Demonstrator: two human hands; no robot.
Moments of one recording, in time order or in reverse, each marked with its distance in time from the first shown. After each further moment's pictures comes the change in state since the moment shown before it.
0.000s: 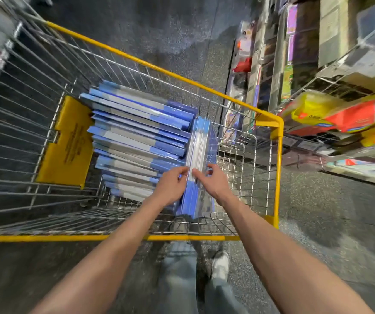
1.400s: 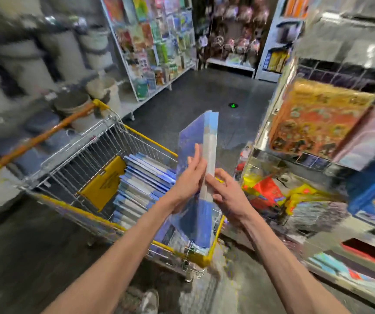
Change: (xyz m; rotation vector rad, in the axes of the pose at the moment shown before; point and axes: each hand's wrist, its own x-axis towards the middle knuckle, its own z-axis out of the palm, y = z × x) left_hand -0.193 0.296 0.026 -0.590 0.376 0.395; right_hand -0.224 -0.064 -0.260 0.591 -0.492 -0.721
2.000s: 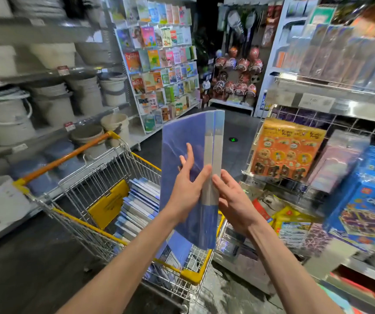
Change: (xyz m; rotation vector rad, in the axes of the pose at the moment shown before) left_hand -0.067 0.082 0.034 -0.100 0.202 0.272; right_hand -0.067 -0.084 -0.008 0.104 -0.208 -0.075
